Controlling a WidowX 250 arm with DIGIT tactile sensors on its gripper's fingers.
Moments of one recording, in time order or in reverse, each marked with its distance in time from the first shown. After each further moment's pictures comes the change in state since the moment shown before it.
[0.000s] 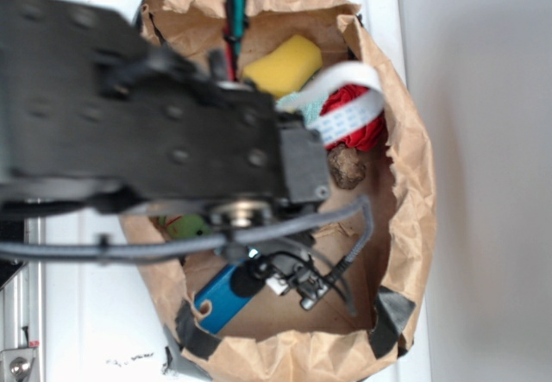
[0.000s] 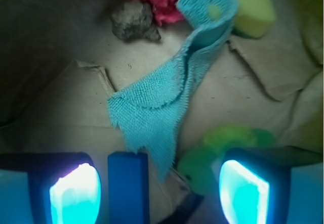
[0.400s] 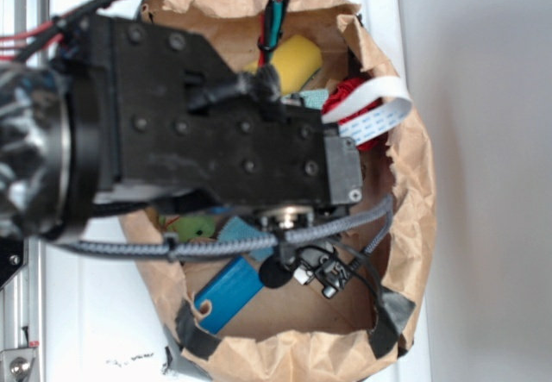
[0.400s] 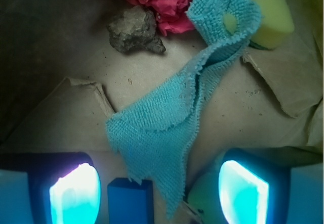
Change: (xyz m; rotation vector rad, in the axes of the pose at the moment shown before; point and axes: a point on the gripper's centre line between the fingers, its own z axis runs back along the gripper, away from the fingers) arm 0.007 -0.005 -0.011 0.005 -0.015 0.008
